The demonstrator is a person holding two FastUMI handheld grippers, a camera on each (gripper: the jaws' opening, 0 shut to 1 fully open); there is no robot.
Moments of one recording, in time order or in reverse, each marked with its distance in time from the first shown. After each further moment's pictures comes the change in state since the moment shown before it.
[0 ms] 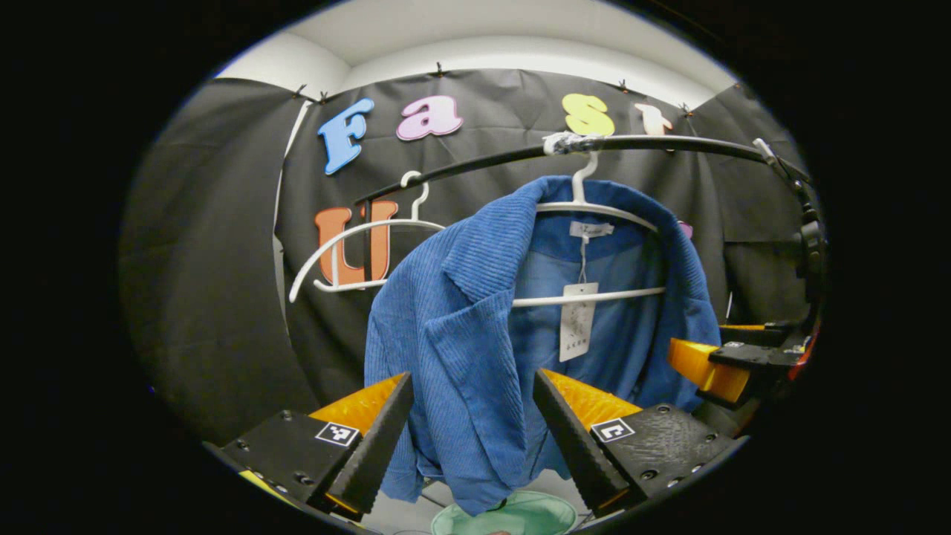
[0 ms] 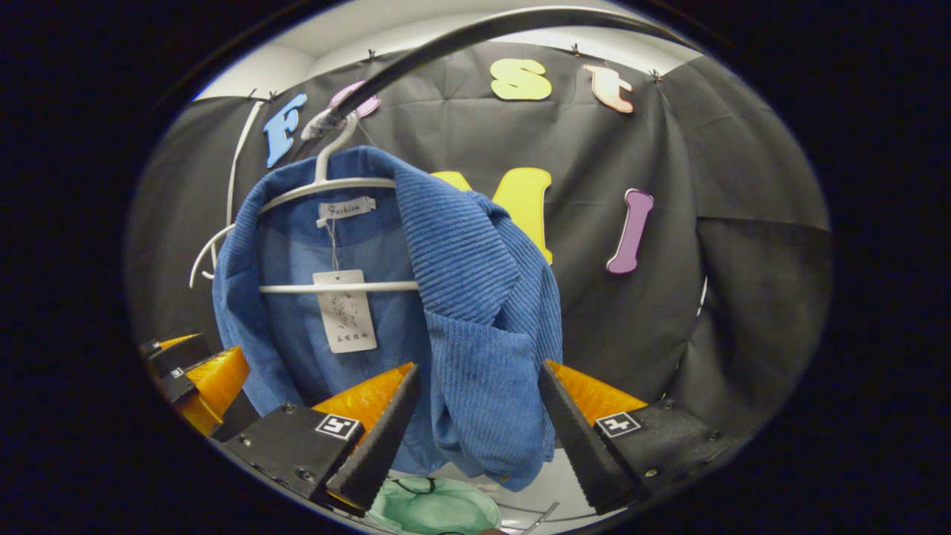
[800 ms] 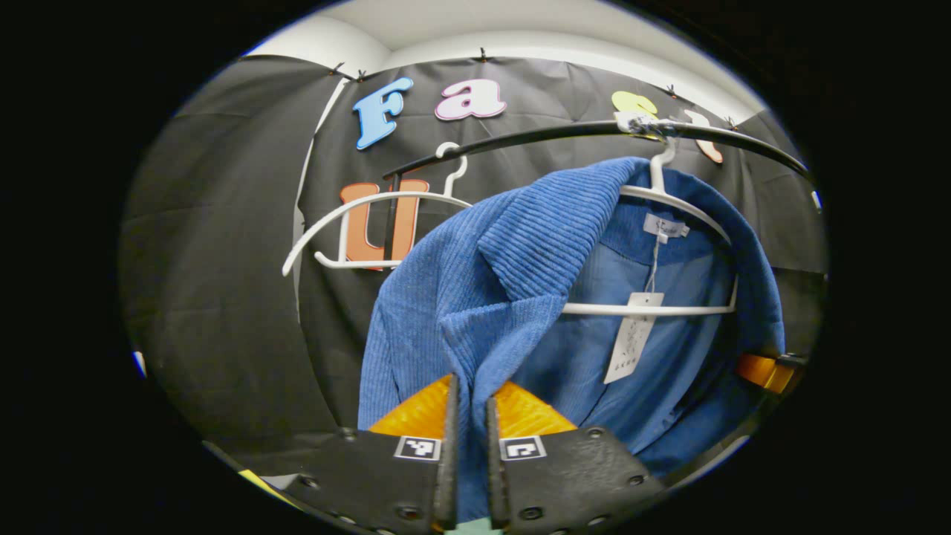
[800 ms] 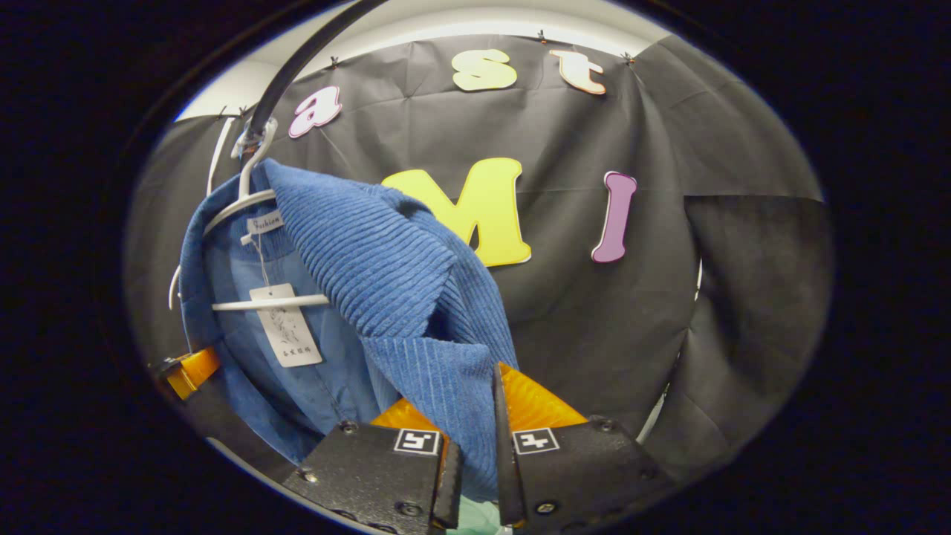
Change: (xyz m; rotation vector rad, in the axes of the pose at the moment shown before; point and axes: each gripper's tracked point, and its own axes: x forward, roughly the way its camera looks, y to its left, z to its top) left arm 0.047 0.019 -0.004 -0.104 0.013 0.072; right arm 0.025 -0.053 0.011 0.081 -0.003 -0.011
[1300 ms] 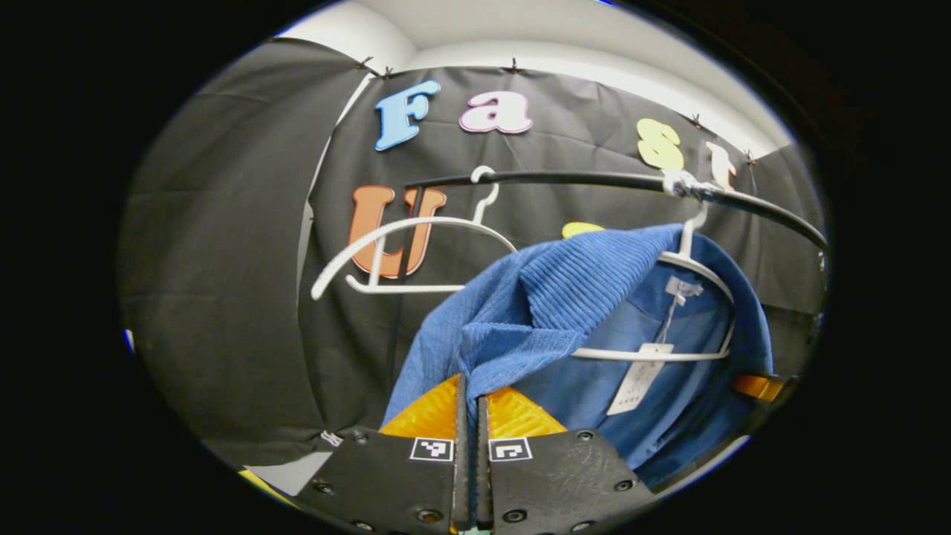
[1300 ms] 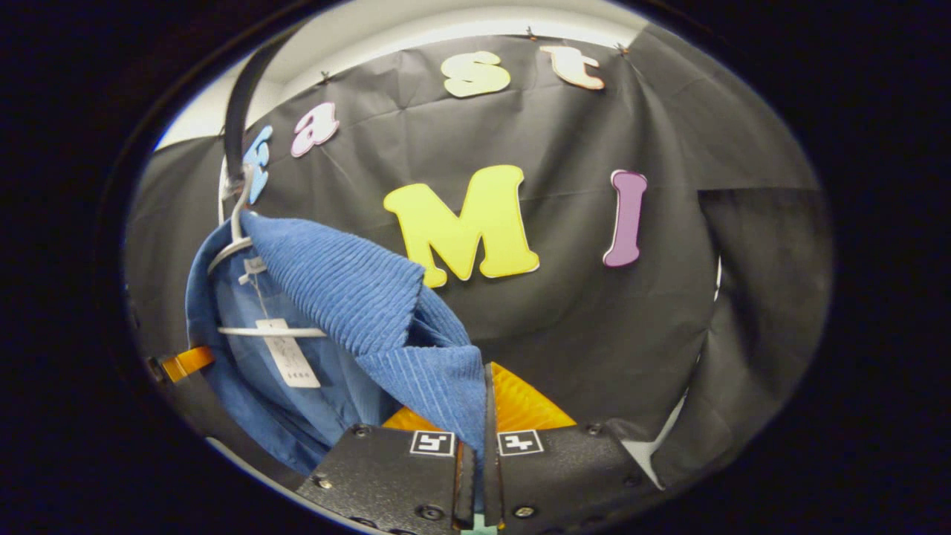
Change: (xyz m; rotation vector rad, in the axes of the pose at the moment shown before) left arm -0.009 0.039 0.040 -0.112 -0.040 0.014; right arm 0.013 -0.023 0.027 0.074 0.002 0.105
